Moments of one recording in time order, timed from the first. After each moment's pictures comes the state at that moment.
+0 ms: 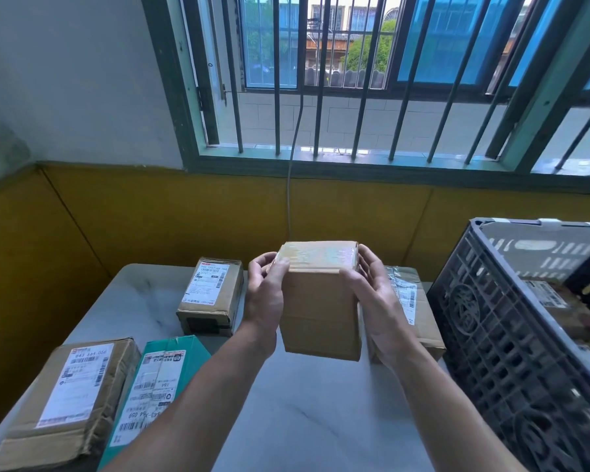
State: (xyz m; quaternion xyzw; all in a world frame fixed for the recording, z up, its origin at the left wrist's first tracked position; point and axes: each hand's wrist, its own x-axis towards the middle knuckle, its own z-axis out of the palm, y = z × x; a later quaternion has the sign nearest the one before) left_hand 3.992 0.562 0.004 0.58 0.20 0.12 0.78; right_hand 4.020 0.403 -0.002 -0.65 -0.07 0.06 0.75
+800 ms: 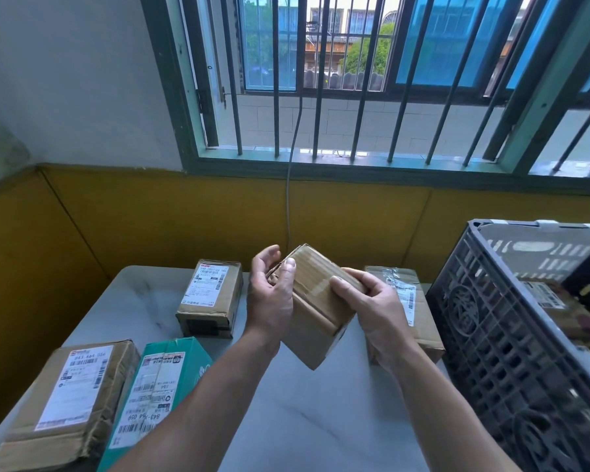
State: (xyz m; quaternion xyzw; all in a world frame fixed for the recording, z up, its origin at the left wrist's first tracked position) left_hand 3.992 0.553 0.003 0.64 0.17 0.19 0.72; right_hand 4.015 0.401 -0.004 -0.69 0.00 0.06 0.72
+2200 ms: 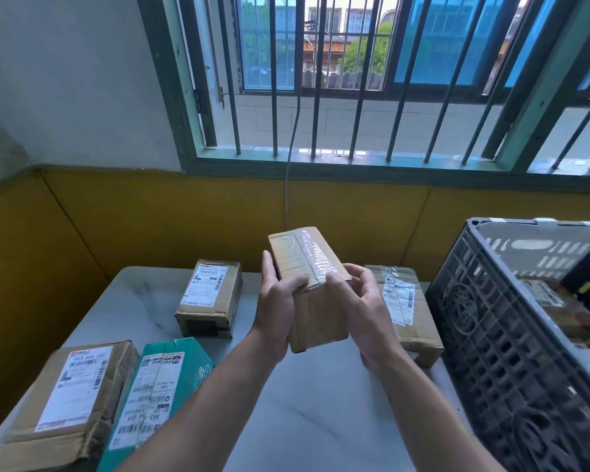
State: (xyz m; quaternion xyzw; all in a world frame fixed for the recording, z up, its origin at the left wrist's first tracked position) left_hand 3.986 0.545 0.008 0.55 0.13 0.06 0.82; right_hand 4.004 0.416 0.000 -0.68 -0.03 0.06 0.73
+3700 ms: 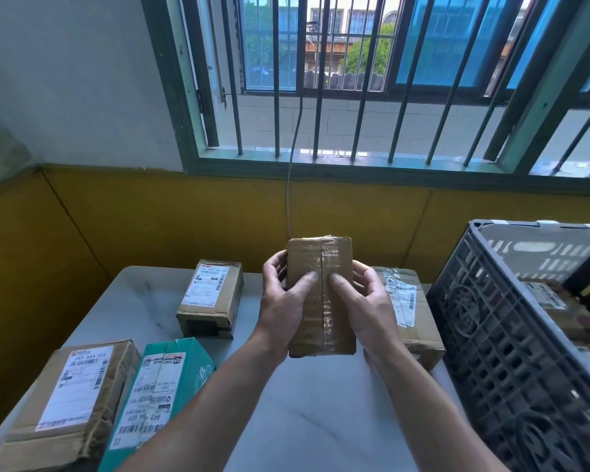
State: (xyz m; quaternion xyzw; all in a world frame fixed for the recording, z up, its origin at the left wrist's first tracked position) left_hand 3.986 0.542 0.003 0.57 0.13 0.12 0.80; right_hand 4.014 0.418 -0.006 -0.65 0.00 0.02 0.76
